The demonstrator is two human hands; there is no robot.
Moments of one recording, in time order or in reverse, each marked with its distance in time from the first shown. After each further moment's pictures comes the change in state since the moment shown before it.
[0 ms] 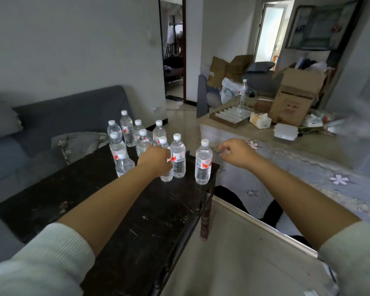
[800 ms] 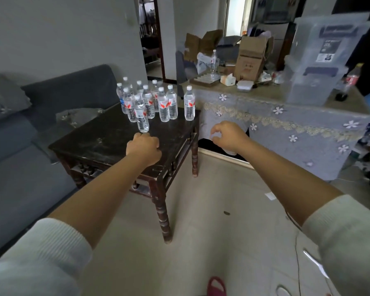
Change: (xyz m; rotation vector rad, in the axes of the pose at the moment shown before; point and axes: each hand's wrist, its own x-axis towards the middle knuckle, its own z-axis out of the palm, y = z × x) left_hand -0.441 -0.026 -0.019 0.045 -0.022 0.009; right_hand -0.424 -0.149 0.023 -0.027 0.055 0.086
